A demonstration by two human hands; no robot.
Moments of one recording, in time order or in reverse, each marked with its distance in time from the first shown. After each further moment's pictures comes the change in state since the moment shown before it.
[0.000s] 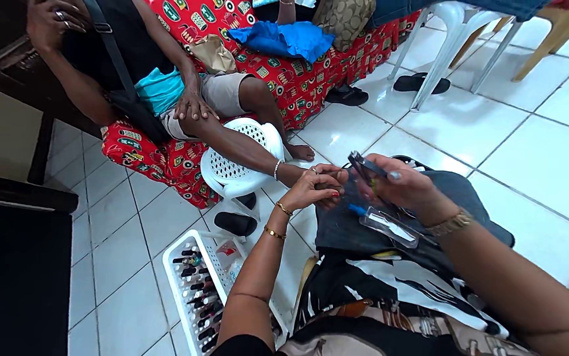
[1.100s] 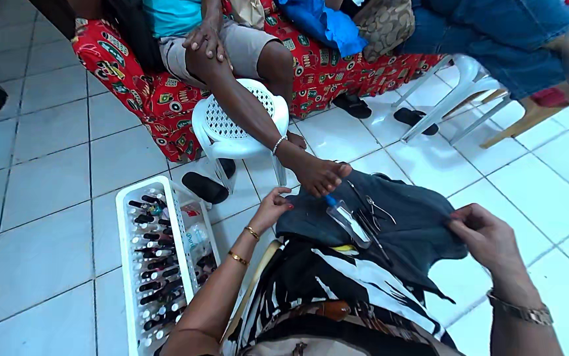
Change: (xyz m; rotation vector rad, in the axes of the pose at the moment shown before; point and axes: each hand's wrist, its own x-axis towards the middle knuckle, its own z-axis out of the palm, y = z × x) left_hand -0.119 -0.021 0.062 -0.411 0.529 -0.601; right_hand -0.144 -0.048 -0.059 -1.286 0.614 0.310
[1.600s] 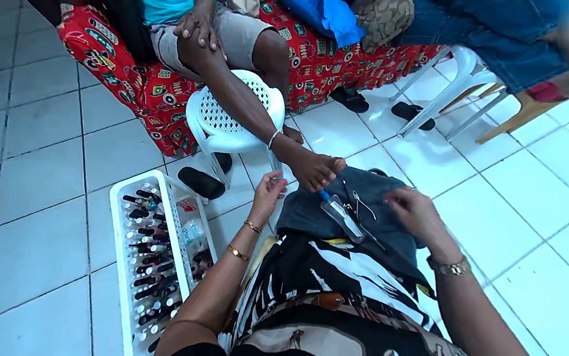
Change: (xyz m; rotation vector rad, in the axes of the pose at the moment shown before) left_hand 0.002 0.020 0.014 -0.184 0.222 0.063; right_hand 0.039 -0.040 0.058 -0.194 -0.362 -0.108
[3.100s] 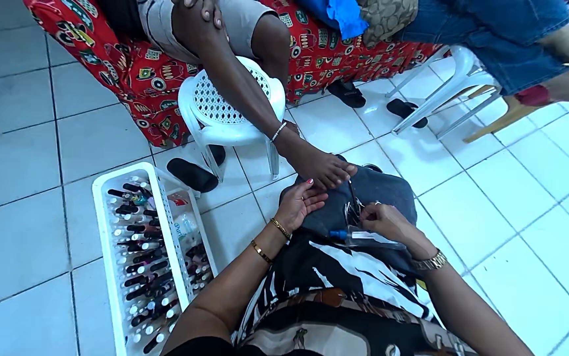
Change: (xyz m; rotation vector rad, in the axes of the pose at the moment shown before) left_hand -0.008 0.008 0.058 -0.662 -0.130 -0.474; right_hand 0.010 -0.027 0.033 0.013 -0.497 0.208
